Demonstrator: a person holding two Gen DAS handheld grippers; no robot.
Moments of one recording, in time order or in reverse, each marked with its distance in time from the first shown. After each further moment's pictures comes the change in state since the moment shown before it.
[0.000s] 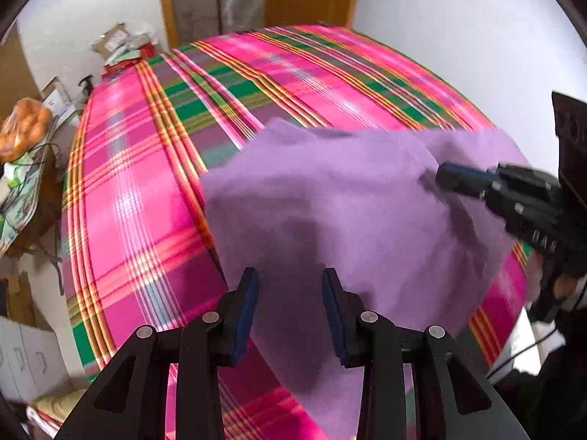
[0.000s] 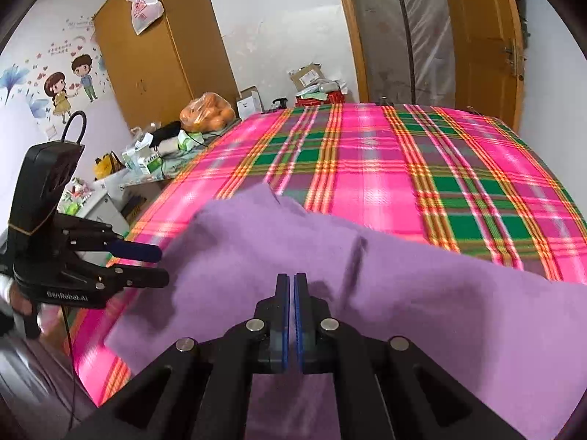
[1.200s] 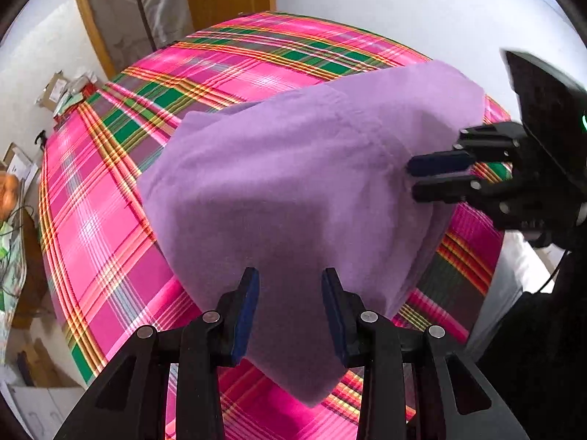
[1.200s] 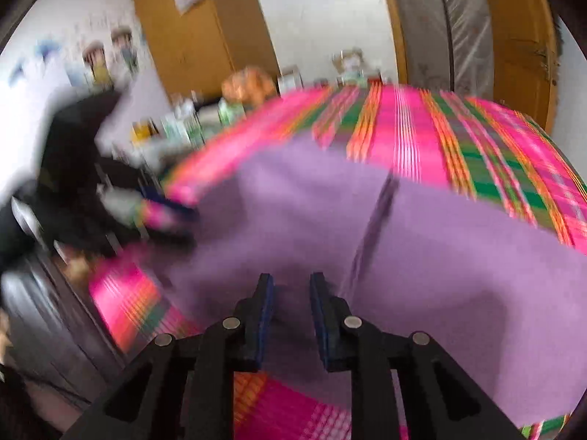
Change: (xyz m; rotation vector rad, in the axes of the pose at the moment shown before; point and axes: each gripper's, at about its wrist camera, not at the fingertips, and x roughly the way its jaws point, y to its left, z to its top) left arm -0.007 -0.041 -0.031 0.293 0.049 -0.069; right arm -0.020 -0.001 -0.055 -0.130 0.040 0.108
